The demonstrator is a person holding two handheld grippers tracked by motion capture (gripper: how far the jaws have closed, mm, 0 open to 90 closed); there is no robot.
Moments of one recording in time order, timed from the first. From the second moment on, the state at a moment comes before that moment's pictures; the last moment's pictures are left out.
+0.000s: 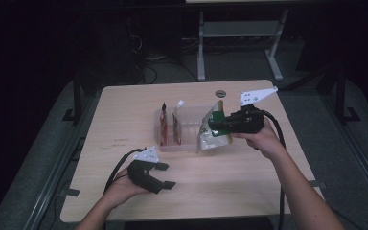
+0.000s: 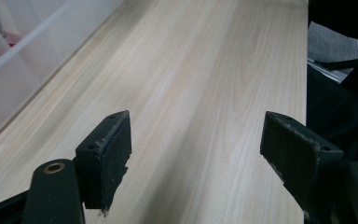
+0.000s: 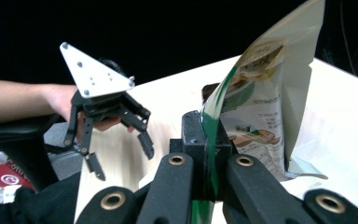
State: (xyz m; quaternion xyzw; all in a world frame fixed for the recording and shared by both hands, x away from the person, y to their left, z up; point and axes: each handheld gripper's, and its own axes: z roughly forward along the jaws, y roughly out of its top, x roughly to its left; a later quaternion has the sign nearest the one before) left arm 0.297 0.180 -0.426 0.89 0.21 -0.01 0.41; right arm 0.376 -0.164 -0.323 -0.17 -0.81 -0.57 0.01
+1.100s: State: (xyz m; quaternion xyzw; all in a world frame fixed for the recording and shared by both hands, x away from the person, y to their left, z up) left arm 0.297 0.182 -0.429 0.88 0.22 -0.02 0.42; right arm 0.430 -0.157 -0.339 -0.21 -0.82 -0.54 0.01
